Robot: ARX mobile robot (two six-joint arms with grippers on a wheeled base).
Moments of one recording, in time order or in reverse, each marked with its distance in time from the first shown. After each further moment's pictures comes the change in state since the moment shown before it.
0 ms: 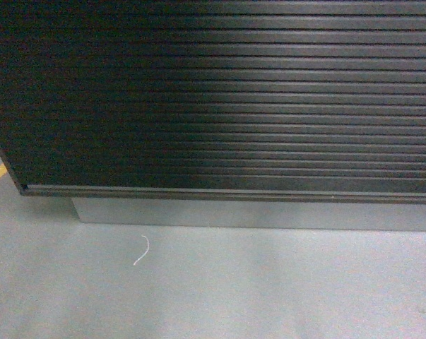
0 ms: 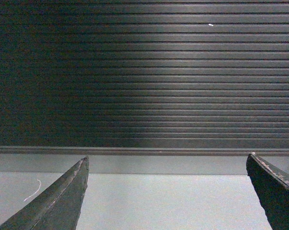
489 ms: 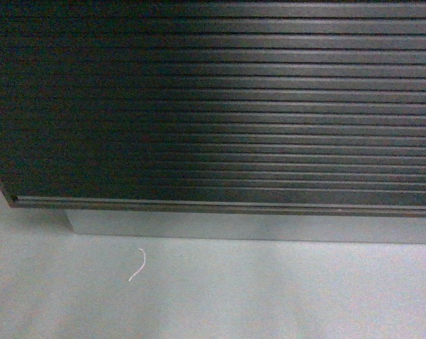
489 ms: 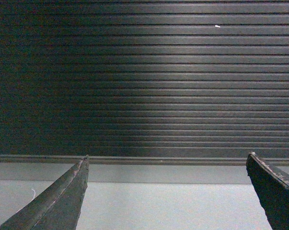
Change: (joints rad) left arm 0.000 0.000 0.000 0.000 0.000 0.000; right arm 0.000 0.000 0.000 0.000 0.000 0.000
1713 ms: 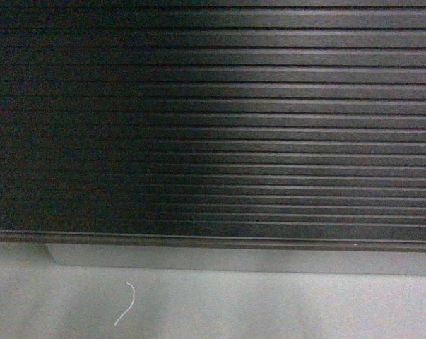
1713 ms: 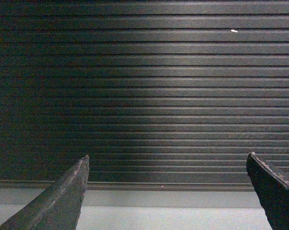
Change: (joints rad) left arm 0.000 0.000 0.000 0.000 0.000 0.000; right arm 0.000 0.000 0.000 0.000 0.000 0.000
